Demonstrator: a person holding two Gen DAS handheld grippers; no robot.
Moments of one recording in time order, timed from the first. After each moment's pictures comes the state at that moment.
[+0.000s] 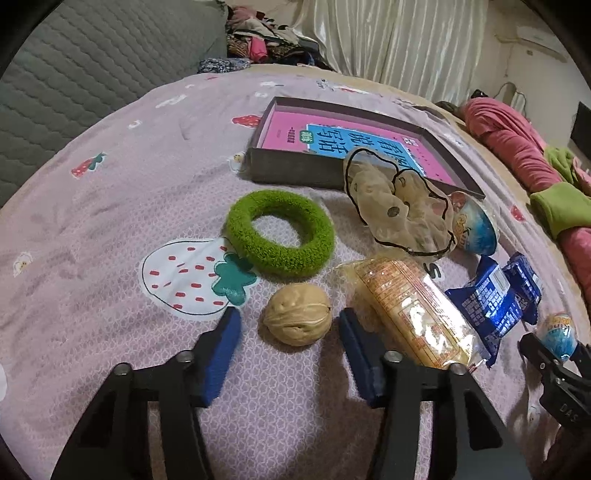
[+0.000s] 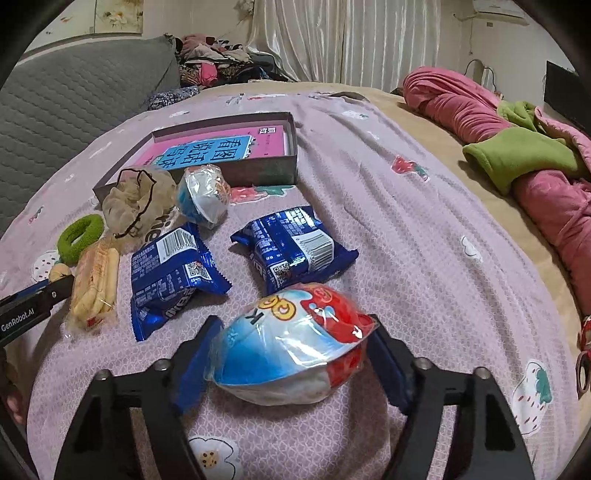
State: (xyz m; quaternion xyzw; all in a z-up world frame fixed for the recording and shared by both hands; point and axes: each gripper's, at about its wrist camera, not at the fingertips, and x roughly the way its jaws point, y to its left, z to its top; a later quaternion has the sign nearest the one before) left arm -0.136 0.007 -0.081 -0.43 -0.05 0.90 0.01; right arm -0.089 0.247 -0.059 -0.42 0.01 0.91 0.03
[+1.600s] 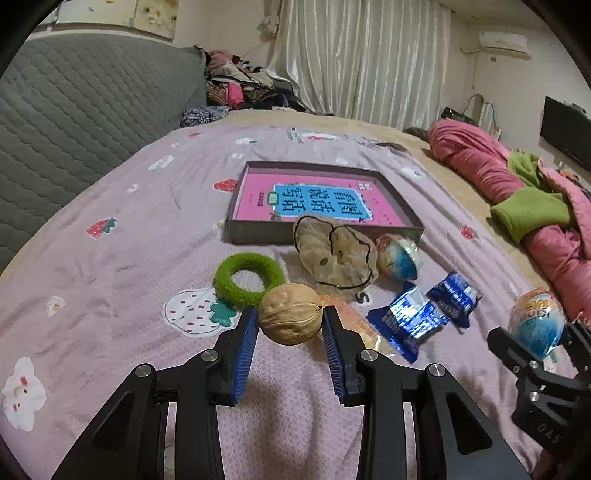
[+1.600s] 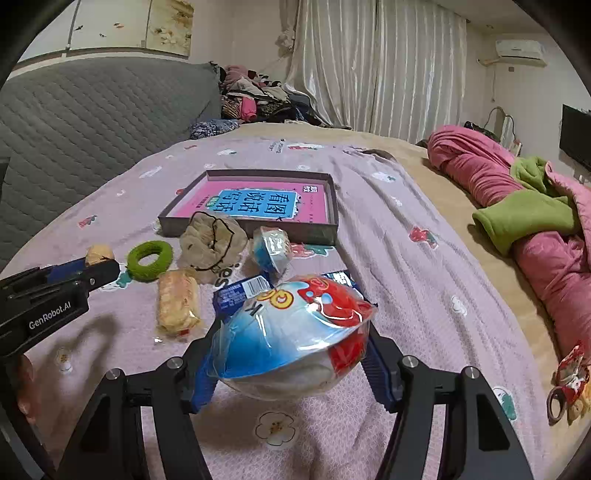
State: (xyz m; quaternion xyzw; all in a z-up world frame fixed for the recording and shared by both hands) left arm -0.075 0.020 -0.003 -0.35 -0.03 0.93 0.05; right arm -0.043 0.209 0.010 -0.34 -0.03 0.94 -0.02
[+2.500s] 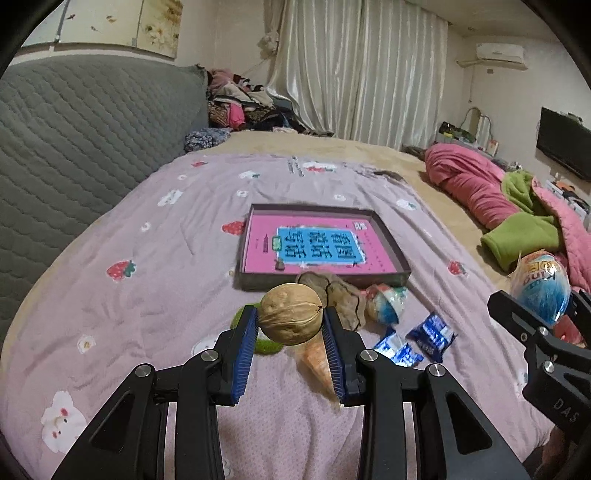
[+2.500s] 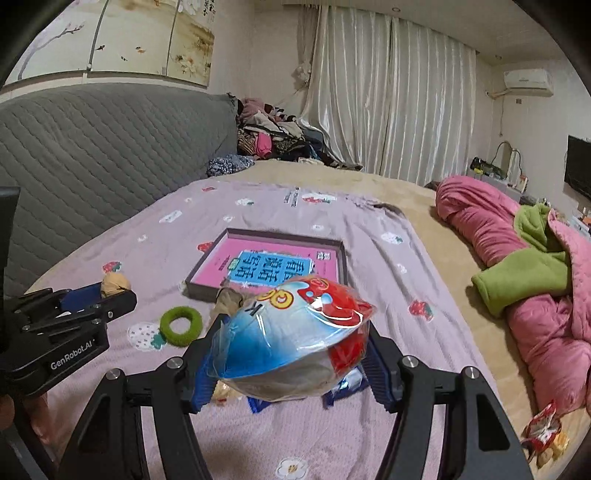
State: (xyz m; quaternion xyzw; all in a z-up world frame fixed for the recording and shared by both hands) left arm -0.074 0.005 0.075 -0.32 -0.03 0.94 0.05; right arm -0.054 0.190 0.103 -0.28 -0.05 0.96 -0.04
